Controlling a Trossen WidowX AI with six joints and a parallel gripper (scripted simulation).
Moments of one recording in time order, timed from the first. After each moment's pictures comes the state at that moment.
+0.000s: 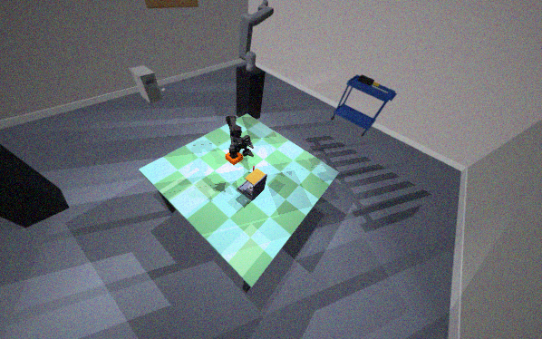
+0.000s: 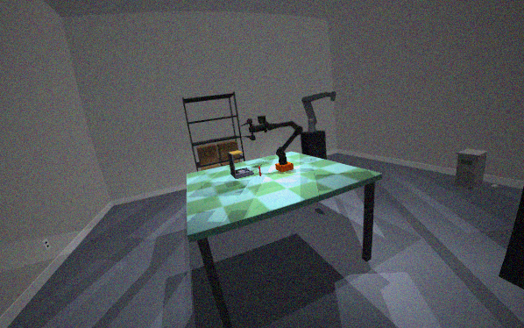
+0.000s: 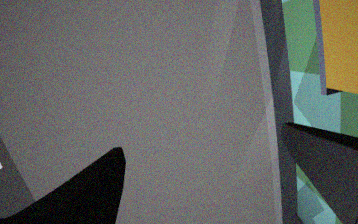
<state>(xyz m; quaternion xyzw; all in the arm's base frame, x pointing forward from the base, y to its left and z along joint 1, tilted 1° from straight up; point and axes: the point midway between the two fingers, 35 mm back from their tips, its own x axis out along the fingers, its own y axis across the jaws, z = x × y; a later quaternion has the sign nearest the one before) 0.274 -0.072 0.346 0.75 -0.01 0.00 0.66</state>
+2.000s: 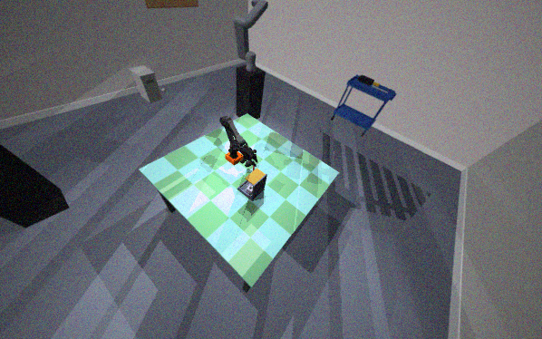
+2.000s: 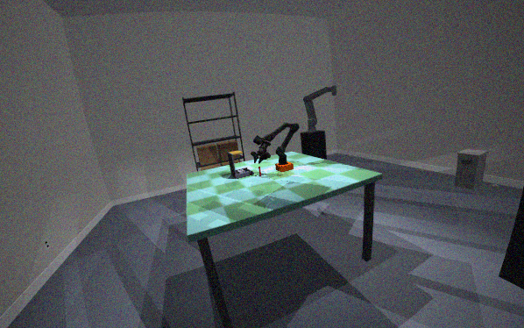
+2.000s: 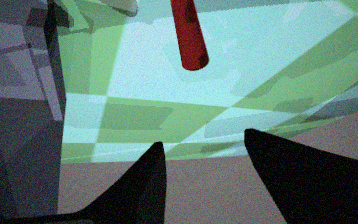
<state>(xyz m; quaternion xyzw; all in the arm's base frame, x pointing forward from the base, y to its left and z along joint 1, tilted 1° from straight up) 0.236 0.039 0.097 0.90 0.25 -0.35 0.10</state>
